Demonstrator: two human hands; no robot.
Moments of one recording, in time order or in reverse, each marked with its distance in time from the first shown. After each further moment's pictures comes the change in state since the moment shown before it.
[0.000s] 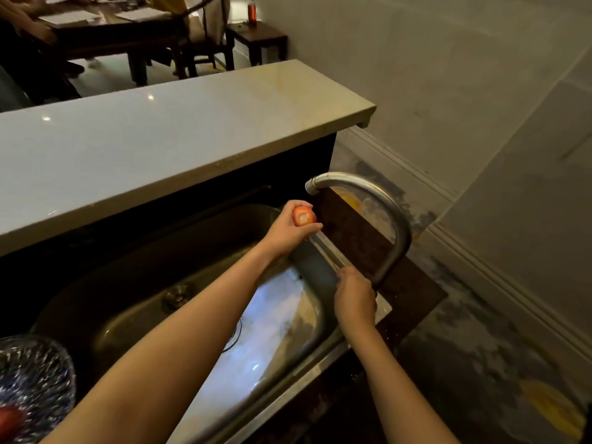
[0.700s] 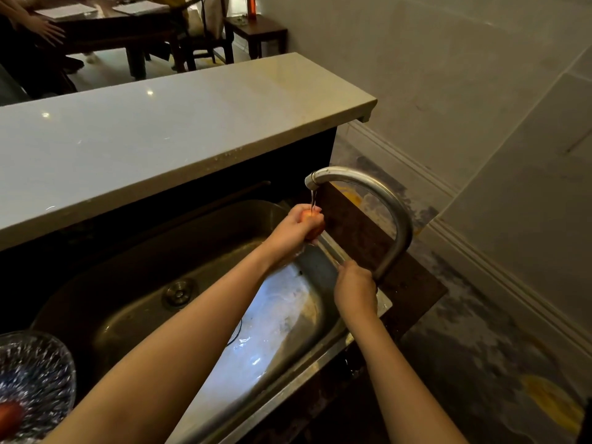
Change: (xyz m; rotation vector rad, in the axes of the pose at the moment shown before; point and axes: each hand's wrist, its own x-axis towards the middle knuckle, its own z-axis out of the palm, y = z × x) left_hand -0.012 0.001 0.008 -0.156 -0.140 -0.088; right_hand 0.007 -0.005 -0.005 -0.062 -0.026 0.014
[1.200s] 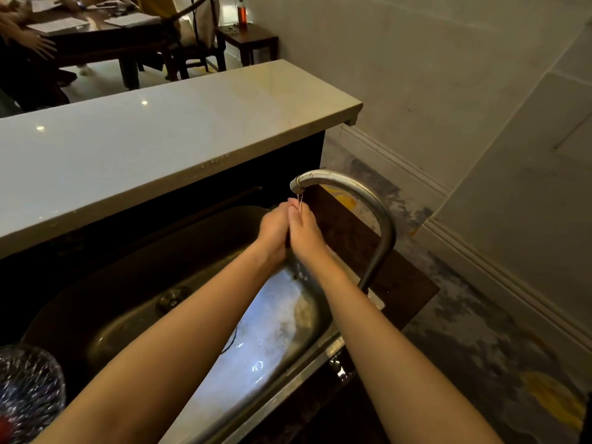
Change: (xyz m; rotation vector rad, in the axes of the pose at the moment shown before) left_hand 0.003 0.021 0.016 -0.314 0.343 -0.068; right_hand 0.042 -0.076 -0.012 0.759 -0.215 -0.207
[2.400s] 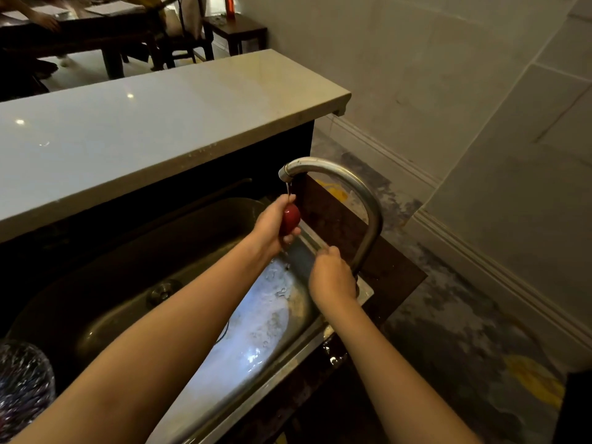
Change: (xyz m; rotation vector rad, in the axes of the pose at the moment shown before) left_hand 0.003 -0.008 0.002 -0.014 -0.092 -0.177; right_hand -0.066 0.040 -0.032 -0.937 0.075 0.153
